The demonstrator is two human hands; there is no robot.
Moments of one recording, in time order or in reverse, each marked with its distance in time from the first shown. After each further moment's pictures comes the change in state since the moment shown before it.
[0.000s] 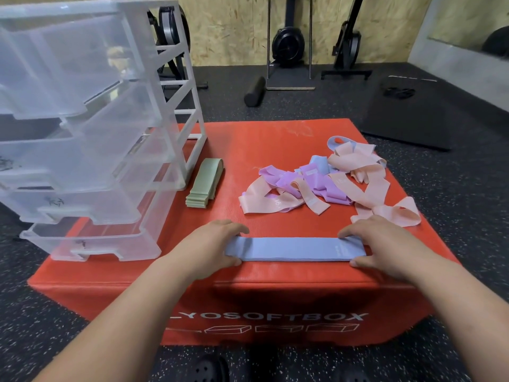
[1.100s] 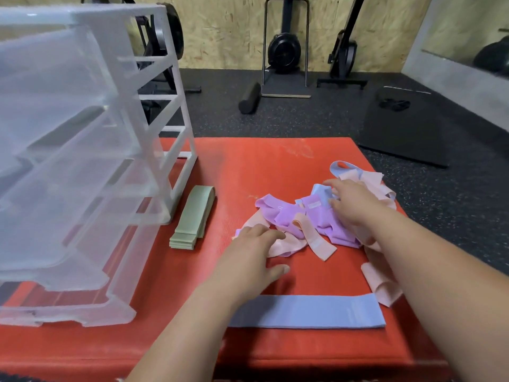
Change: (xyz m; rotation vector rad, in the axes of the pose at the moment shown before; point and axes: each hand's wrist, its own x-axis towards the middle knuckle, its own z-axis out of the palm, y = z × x) left_hand 0.107 0.035 0.012 -0.205 0.187 -0.004; right_hand 0.210 0.012 -0.056 0.172 0.113 0.262
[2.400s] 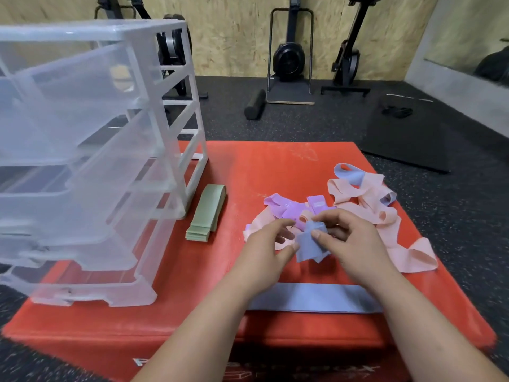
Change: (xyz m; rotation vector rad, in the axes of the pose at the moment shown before) left_hand -0.017 0.021 0.000 -0.489 0.081 -0.135; right_hand -0.165 -0.061 0.018 1.069 0.151 -0.228
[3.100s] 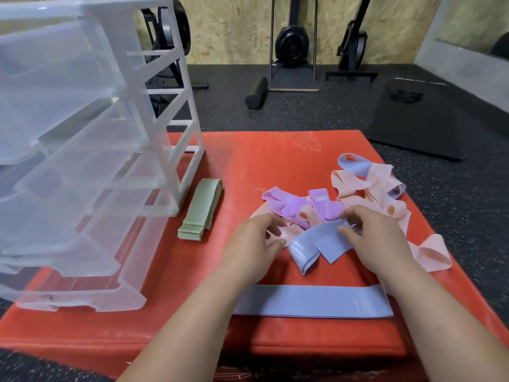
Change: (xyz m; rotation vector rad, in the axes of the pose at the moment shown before) left_hand 0.026 -0.021 -0.005 0.221 0.044 -0.008; right_hand 0.037 0.051 -0.046 -0.804 0.134 0.016
